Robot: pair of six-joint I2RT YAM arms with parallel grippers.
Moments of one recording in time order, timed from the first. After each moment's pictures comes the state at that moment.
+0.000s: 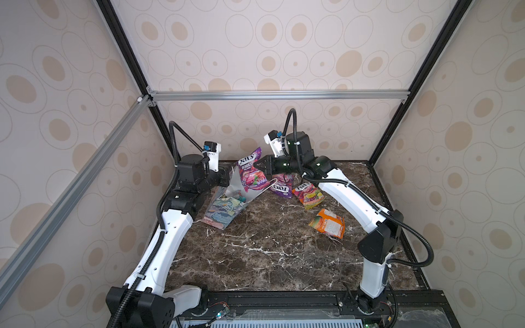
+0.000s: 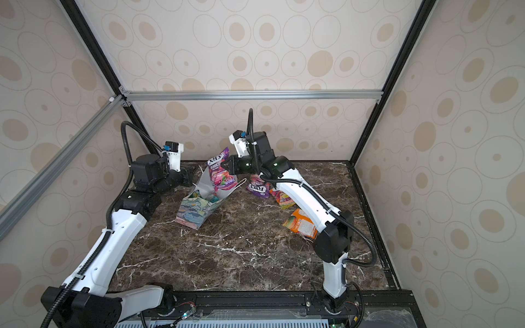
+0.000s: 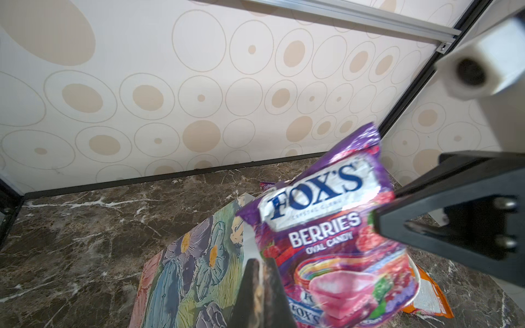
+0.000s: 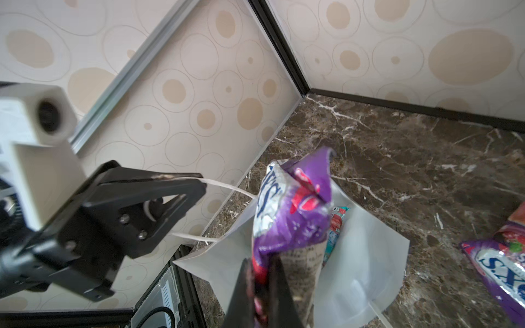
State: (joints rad) left arm -0.16 1.21 1.25 -0.36 0.27 -0.11; right arm 0.68 1.93 2.03 -0.54 -0.45 0.47
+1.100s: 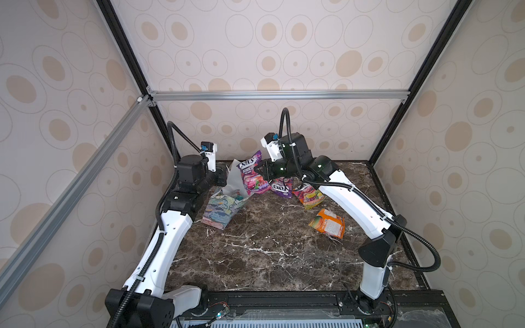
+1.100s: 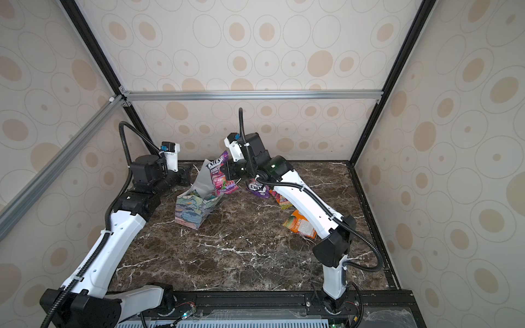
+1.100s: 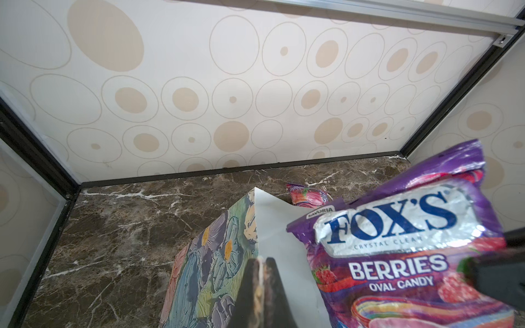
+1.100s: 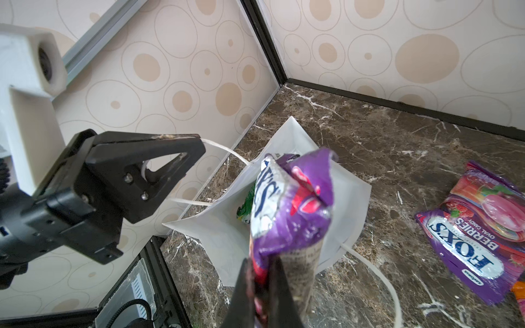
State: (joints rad) left arm -0.16 1.20 1.25 -0.37 0.14 -0.09; right arm 0.75 1.89 2.13 -0.75 -0.26 0.39
